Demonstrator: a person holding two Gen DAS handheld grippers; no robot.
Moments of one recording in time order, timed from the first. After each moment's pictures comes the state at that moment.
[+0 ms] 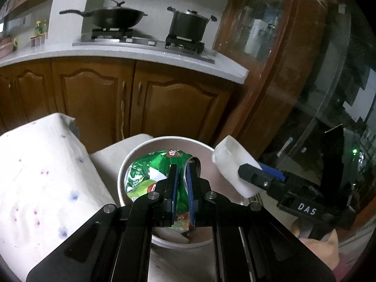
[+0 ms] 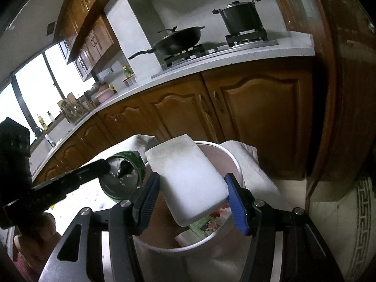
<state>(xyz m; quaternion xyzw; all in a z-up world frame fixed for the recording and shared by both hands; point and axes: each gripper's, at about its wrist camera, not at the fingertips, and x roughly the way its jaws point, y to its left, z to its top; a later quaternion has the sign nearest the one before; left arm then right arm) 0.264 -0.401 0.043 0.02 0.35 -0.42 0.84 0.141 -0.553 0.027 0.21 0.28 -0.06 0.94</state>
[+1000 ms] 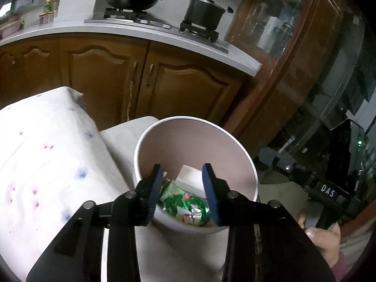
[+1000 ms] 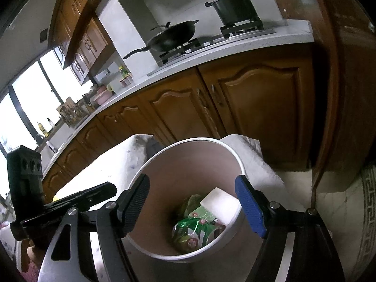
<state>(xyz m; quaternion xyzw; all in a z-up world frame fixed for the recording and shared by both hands) 0.275 -0.376 0.021 0.00 0.39 -0.40 0.83 0.151 -0.562 0.017 0.24 0.28 -0.05 0.93</state>
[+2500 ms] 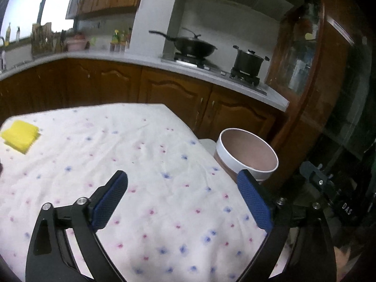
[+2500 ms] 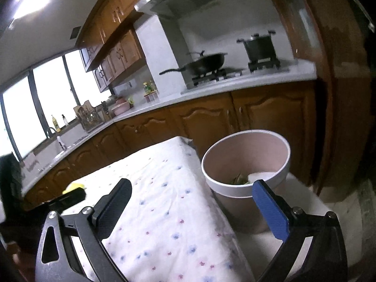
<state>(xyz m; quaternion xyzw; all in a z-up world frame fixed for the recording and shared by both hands) 0.149 -0.163 0.059 -0.03 0.29 -0.26 0.92 0.047 -0.388 0.055 0.17 0.19 -0.07 0.96</state>
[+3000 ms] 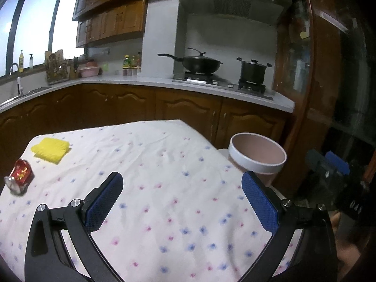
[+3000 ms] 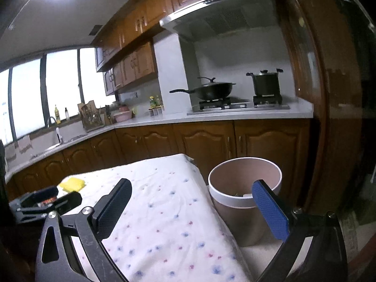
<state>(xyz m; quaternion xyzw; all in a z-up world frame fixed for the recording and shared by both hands) 0.093 -0.134 0.061 0.01 0.22 -0.21 0.95 0.006 -0.328 0.078 0.08 0.13 -0.09 0.98</state>
